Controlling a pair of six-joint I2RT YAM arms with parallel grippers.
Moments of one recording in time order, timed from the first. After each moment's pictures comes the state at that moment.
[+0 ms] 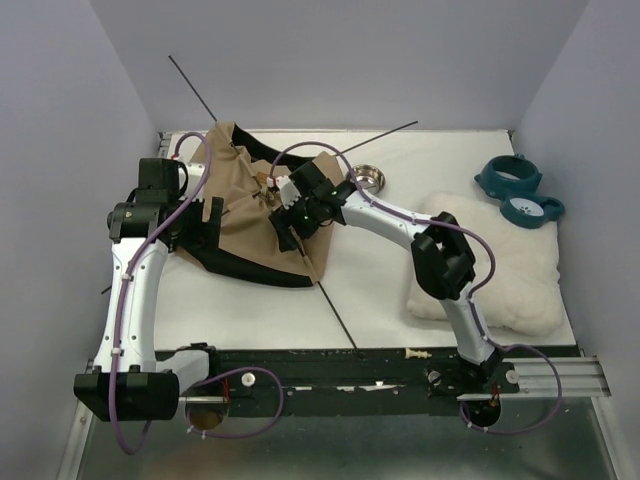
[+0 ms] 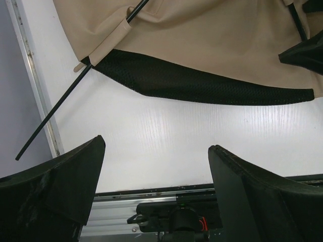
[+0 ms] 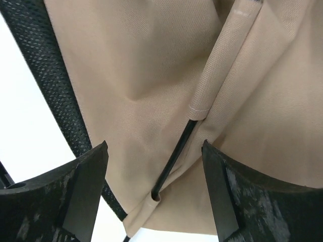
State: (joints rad) left arm 0.02 1.14 1.35 -1.16 0.06 0.13; right arm 0.81 2.20 1.86 -0.55 -0.34 -0.02
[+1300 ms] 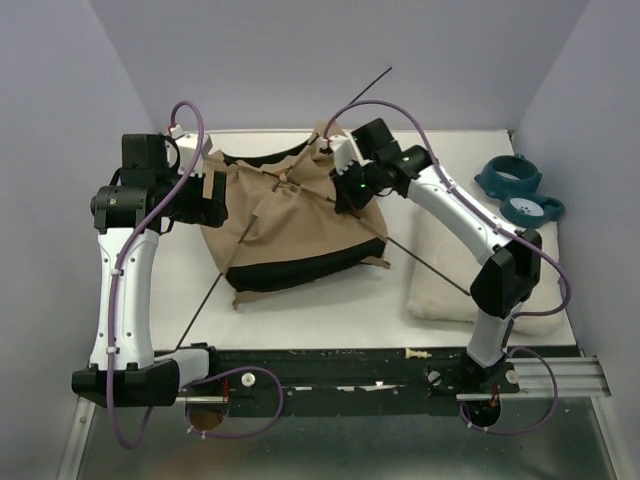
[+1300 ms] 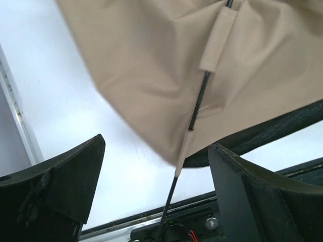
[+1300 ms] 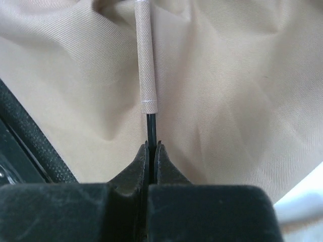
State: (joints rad) left arm 0.02 1.23 1.61 -1.20 0.25 0.15; right arm 0.66 1.87 1.86 -0.84 -0.34 -0.16
